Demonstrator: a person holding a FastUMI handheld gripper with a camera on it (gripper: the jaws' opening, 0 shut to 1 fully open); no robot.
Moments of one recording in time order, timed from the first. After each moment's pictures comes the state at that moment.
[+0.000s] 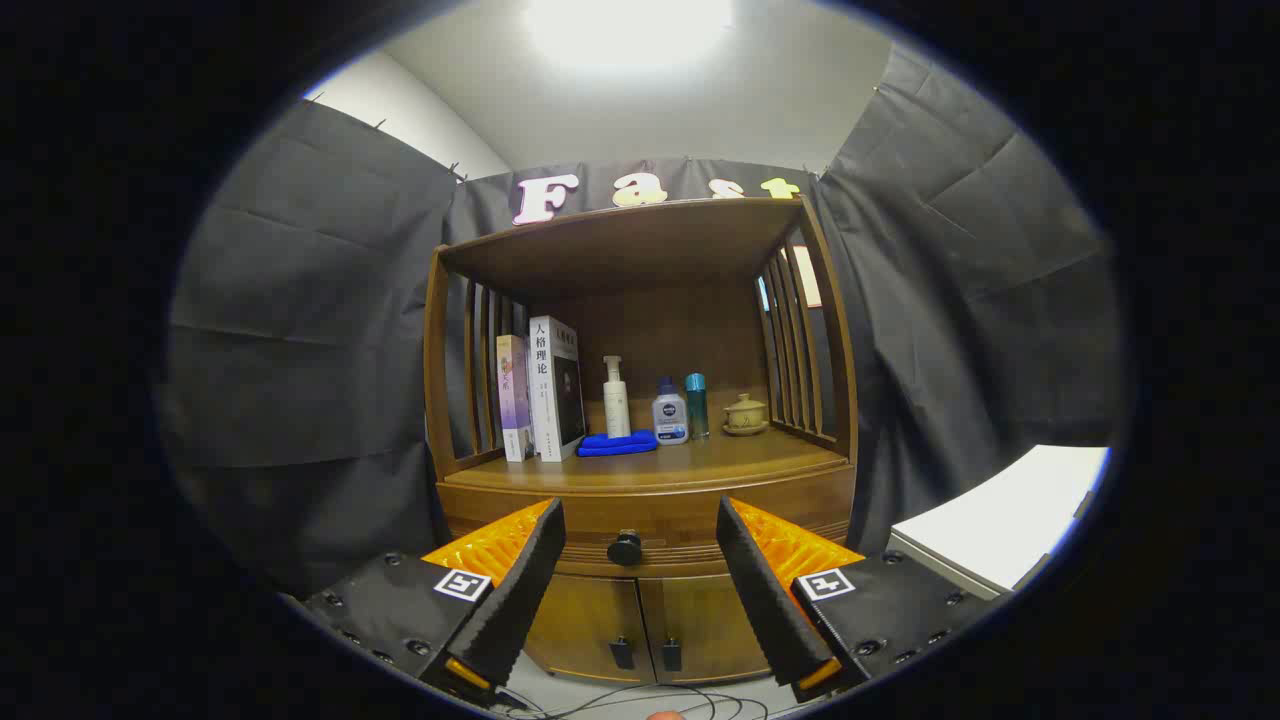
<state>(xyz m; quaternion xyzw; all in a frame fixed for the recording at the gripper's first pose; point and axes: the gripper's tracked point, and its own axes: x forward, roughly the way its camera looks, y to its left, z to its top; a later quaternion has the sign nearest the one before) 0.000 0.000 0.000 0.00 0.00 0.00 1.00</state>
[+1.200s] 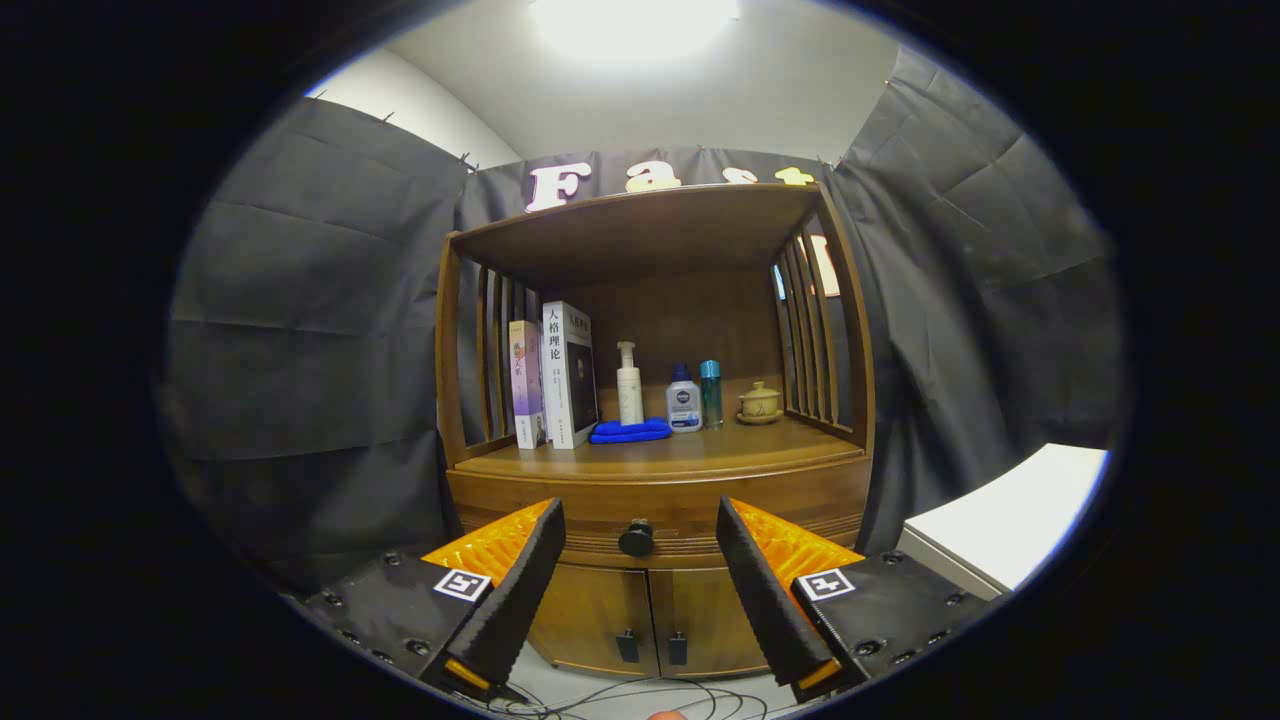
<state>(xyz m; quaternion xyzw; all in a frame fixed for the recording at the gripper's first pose) 0.006 0.007 -0.013 0.00 0.02 0.02 1.00</state>
